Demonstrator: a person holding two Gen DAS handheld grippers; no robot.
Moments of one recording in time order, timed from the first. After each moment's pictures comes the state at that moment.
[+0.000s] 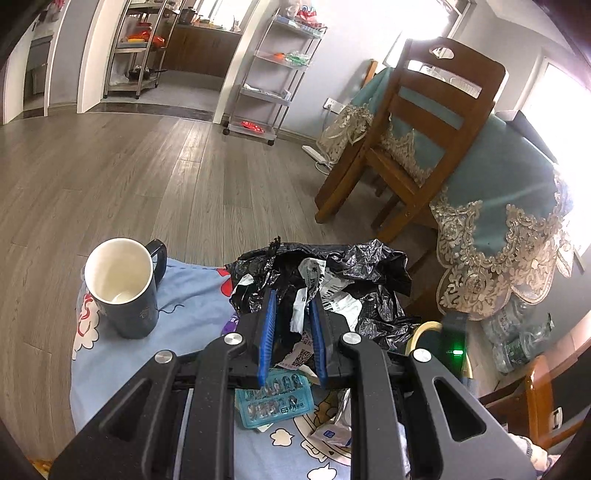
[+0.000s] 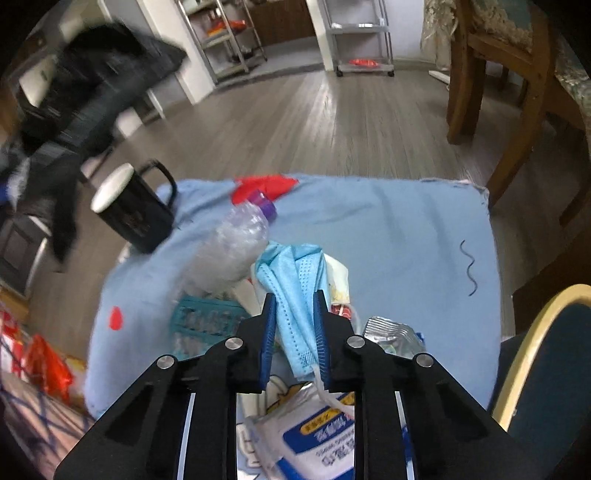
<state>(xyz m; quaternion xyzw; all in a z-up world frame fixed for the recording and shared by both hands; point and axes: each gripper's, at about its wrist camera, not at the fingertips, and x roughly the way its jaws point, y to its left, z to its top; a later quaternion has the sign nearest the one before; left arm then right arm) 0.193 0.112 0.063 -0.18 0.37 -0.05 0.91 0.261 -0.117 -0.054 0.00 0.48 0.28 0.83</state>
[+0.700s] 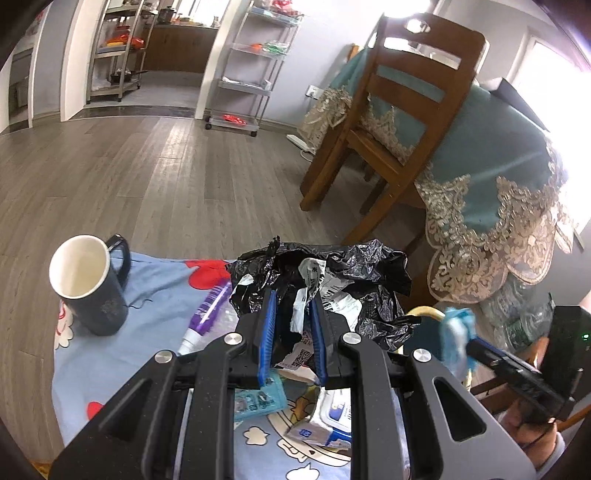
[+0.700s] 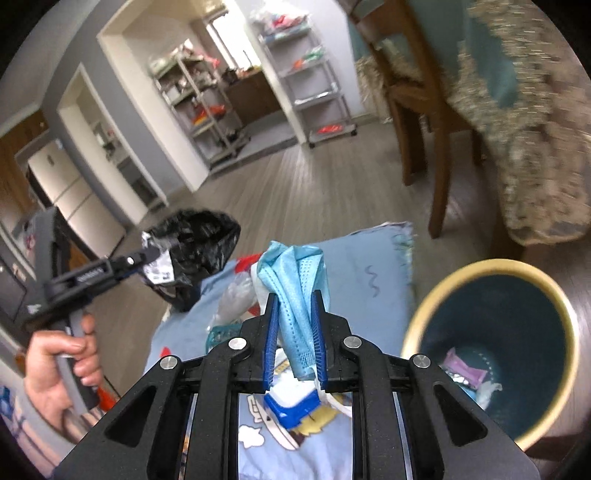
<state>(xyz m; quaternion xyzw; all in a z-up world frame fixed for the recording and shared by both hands) 0.205 0.057 0.055 -0.15 0.38 -0.07 0.91 0.189 -0.261 0.039 0.13 0.38 0.25 0.88</state>
